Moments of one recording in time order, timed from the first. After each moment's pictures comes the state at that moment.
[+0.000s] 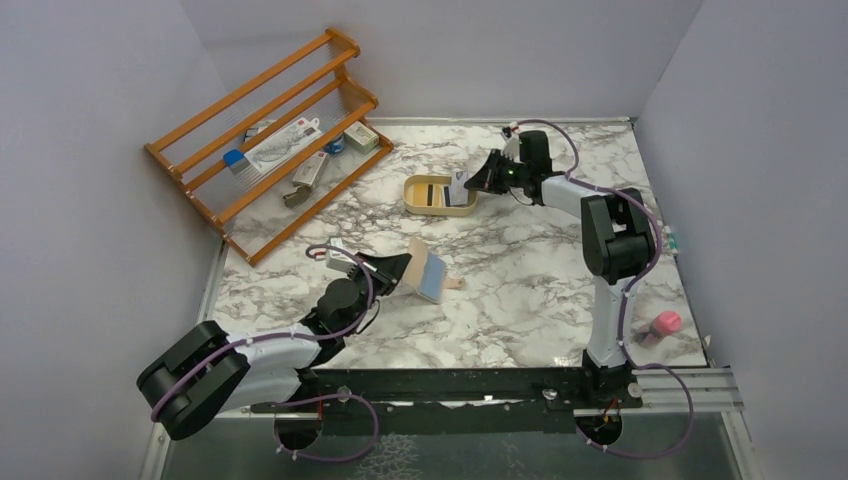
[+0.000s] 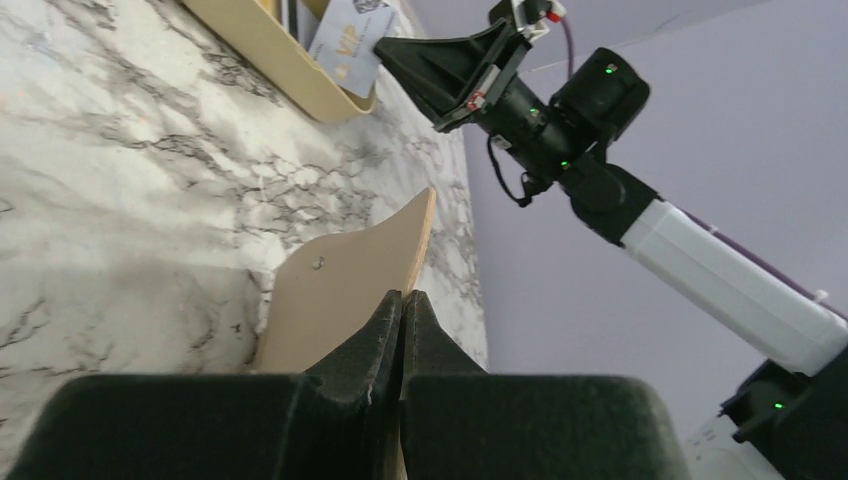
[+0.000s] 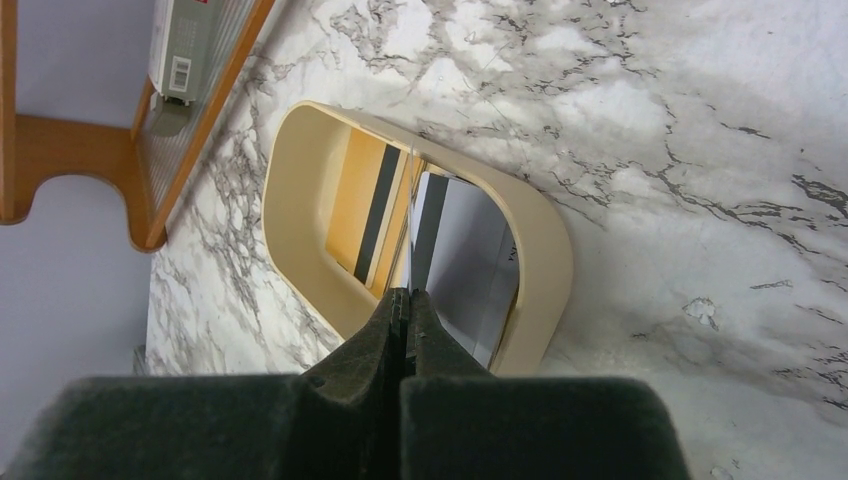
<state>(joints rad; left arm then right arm) -0.80 1.12 0.12 0.97 -0.35 -1.22 0.24 2.11 1.41 0.13 -0.60 0.54</state>
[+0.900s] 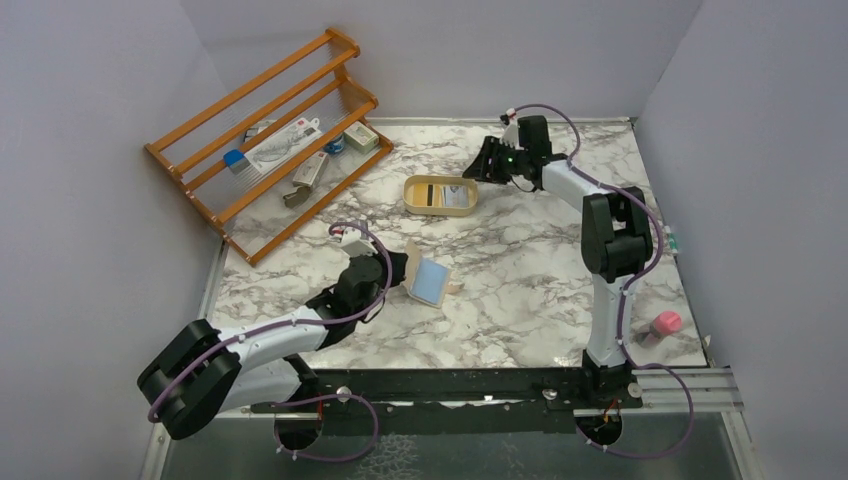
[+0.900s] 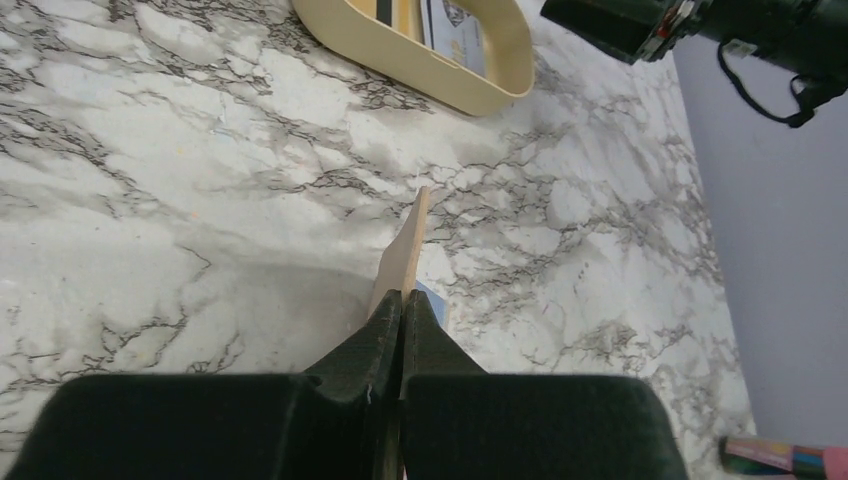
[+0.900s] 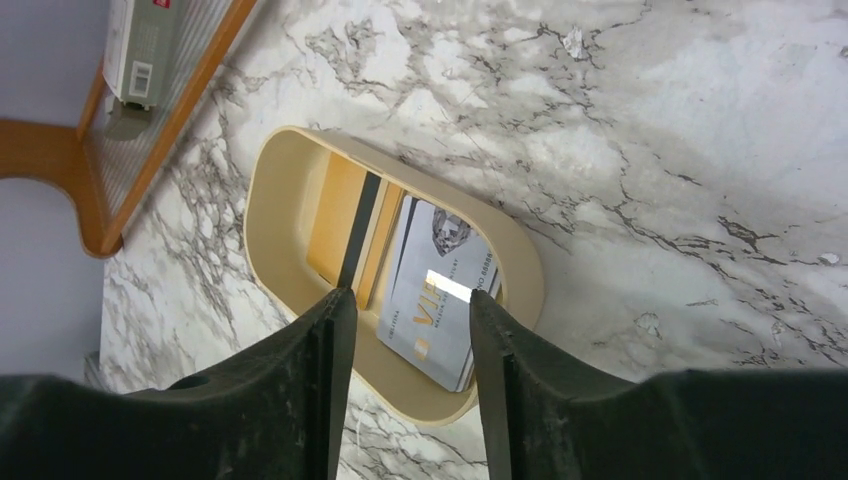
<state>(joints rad) -0.80 1.13 0.32 0.50 -0.42 -0.87 0.24 2.14 1.57 -0.09 -0.55 0.43</state>
